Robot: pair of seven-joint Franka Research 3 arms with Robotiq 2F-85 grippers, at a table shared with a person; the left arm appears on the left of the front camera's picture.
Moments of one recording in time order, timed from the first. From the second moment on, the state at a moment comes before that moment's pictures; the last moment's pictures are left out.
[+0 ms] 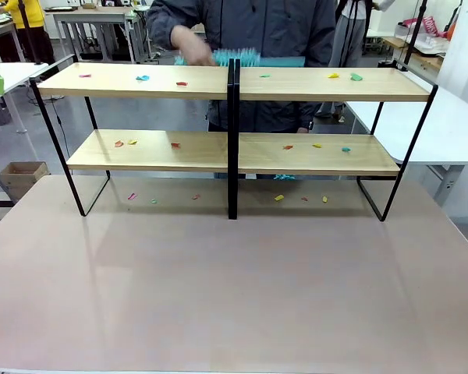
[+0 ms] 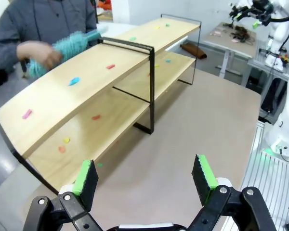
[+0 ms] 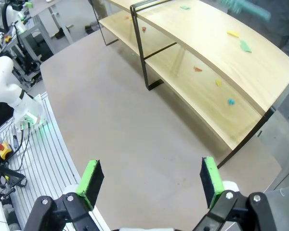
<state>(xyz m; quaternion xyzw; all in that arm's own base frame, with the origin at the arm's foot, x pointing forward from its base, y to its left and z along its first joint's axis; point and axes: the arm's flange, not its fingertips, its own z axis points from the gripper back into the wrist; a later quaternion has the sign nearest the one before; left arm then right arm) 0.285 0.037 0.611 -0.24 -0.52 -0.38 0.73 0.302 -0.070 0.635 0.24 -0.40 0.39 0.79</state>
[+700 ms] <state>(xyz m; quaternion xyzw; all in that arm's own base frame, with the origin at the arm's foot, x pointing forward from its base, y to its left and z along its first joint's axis) 0.262 0.056 0.631 -0.22 -0.54 -0.32 0.75 0.304 -0.065 0.653 0.26 -0.40 0.40 0.78</state>
